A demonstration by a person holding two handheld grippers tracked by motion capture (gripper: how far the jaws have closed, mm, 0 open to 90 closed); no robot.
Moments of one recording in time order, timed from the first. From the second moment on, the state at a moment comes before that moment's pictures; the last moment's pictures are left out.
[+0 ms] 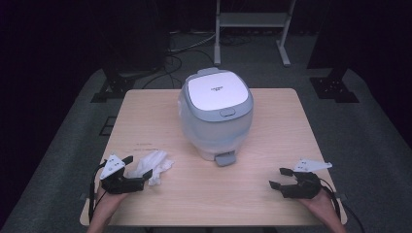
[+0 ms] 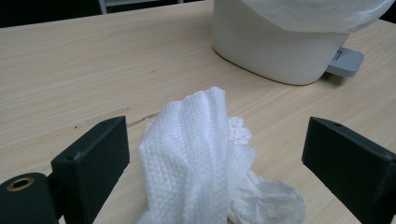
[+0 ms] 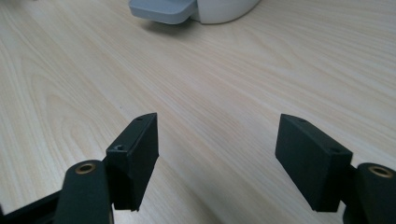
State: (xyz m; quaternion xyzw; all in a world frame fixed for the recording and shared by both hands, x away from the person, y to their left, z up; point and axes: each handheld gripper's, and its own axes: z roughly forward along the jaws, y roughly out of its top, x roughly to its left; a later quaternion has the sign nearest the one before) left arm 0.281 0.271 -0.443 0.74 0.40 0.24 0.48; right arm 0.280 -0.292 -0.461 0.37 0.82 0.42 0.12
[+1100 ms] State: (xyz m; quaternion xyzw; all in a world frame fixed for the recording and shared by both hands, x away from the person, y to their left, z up) left arm 0.282 0.274 -0.445 0.74 0.41 0.23 0.48; right arm 0.321 -0.227 -0.442 0.32 0.84 0.42 0.11
